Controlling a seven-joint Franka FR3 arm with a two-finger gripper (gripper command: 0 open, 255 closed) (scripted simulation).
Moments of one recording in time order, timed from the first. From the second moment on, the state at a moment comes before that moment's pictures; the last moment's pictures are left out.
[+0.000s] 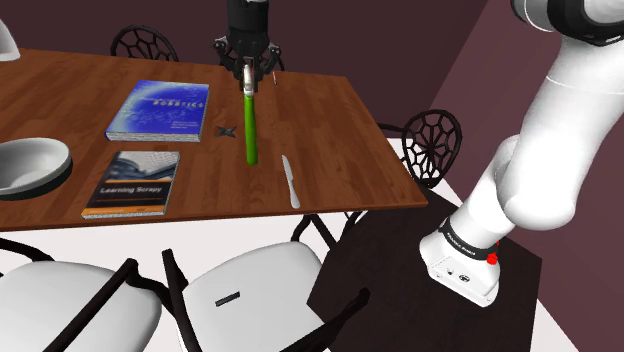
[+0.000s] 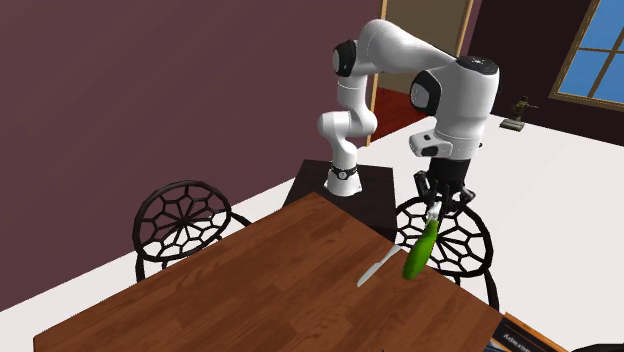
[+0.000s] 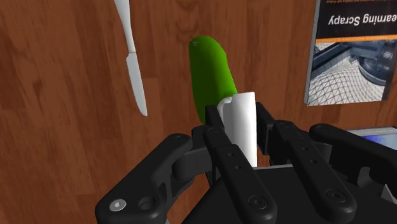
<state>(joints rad) 0.25 0.22 0.20 -1.58 -0.02 1.79 1.10</state>
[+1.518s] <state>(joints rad) 0.41 0.42 0.26 -1.48 -0.08 1.88 1.34</state>
